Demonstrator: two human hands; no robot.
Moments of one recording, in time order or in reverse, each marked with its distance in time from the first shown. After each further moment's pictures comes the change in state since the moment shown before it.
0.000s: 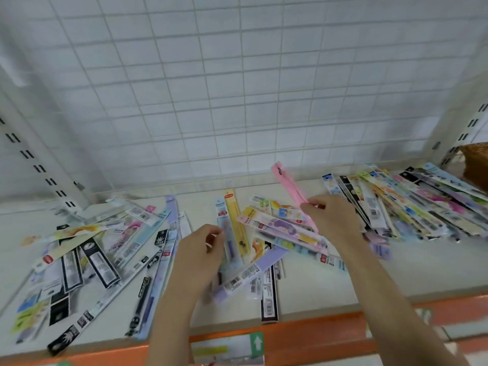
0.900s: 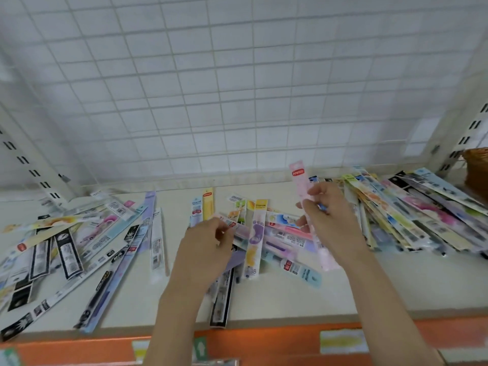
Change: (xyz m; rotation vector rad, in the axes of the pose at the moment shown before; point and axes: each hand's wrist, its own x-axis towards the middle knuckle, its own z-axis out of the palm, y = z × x) left_hand -0.003 0.054 0.053 0.166 0.043 0.064; right_hand -0.002 0.027 -0.040 0.597 -0.105 -0.021
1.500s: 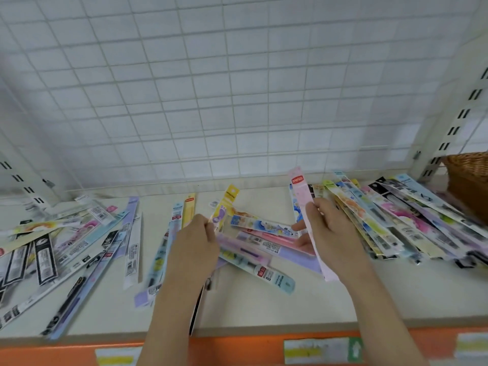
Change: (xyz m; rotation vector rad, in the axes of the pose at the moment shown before) left_hand 0.005 0.040 0.020 0.095 0.091 -0.165; right_hand -0.007 0.013 -0.043 -0.108 -0.021 0.001
